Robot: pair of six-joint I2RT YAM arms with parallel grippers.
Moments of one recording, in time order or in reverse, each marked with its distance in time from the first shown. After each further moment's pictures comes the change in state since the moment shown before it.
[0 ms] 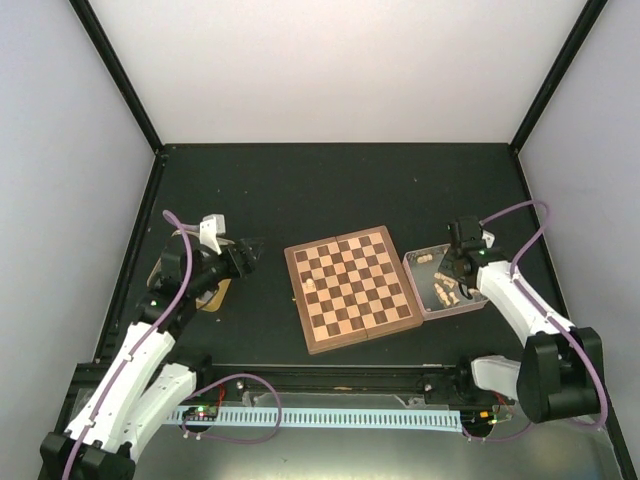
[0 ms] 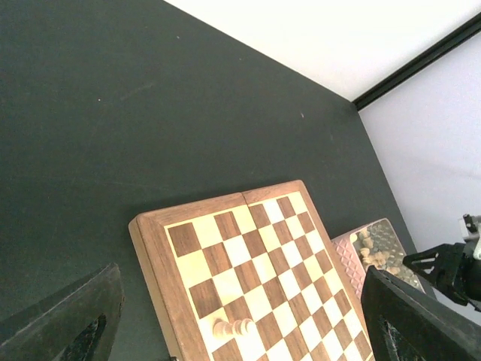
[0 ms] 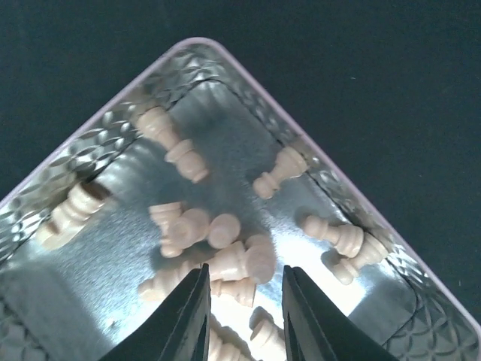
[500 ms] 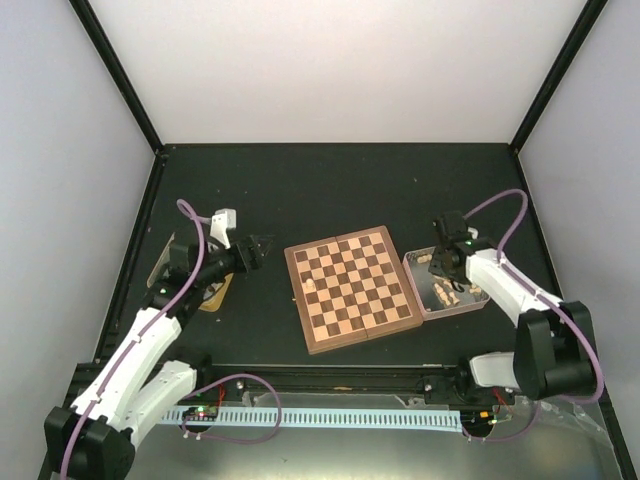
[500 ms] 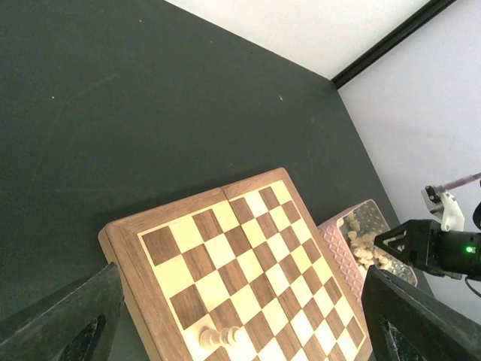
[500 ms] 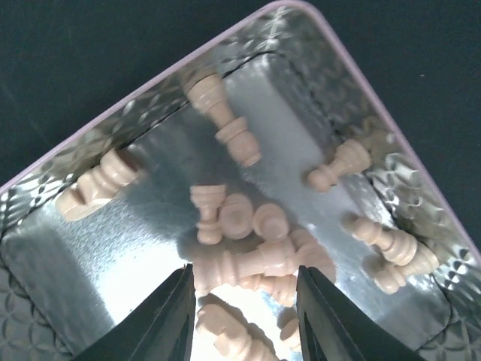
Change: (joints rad) left arm -0.005 0.103 -0.002 0.111 0.090 0.044; right arm 0.019 0.101 0.037 0.004 -0.029 -0.062
